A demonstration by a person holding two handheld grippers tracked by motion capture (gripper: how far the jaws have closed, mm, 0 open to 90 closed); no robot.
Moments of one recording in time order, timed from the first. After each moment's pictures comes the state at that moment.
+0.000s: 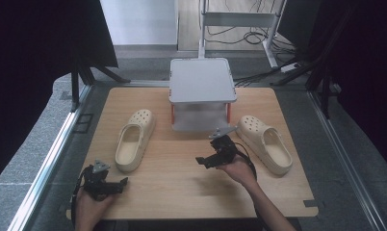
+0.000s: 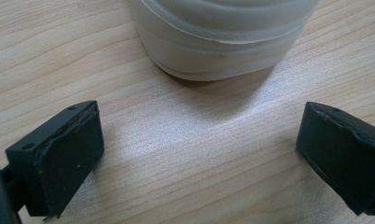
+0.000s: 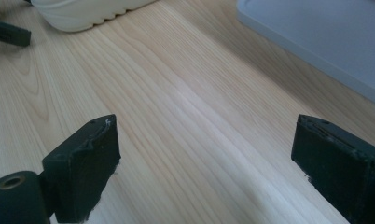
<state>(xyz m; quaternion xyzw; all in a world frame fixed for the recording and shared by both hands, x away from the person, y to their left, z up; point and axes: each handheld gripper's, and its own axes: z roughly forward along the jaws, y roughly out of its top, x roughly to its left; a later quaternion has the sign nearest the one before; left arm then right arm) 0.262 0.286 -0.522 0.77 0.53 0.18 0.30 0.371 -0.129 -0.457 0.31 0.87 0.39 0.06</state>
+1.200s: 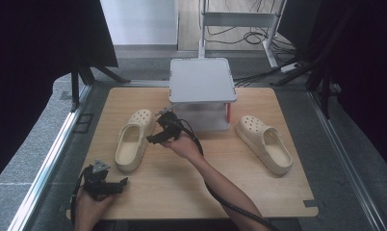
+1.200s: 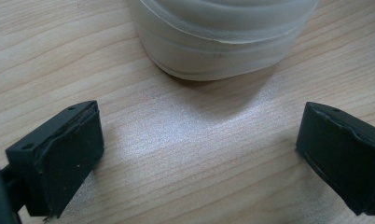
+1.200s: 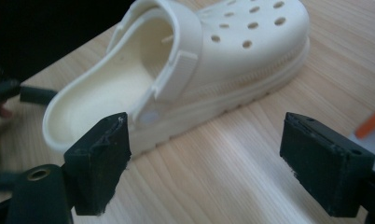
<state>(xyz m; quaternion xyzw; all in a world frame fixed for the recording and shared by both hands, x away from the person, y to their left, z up) 0.262 0.286 -0.523 0.77 0.53 0.18 0.30 0.434 0.037 -0.439 0.31 0.86 0.40 0.02</state>
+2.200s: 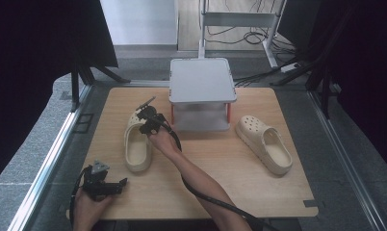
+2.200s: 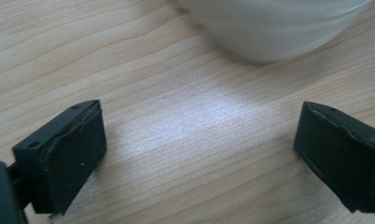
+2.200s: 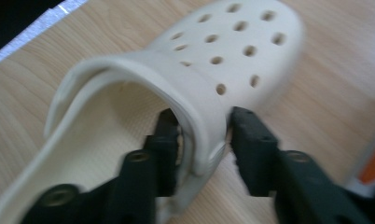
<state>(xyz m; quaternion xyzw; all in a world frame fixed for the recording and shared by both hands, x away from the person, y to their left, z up) 0.260 0.289 -0.522 0.77 0.52 0.18 0.31 0.458 0.100 -0.440 0.35 0.88 0.30 0.09</state>
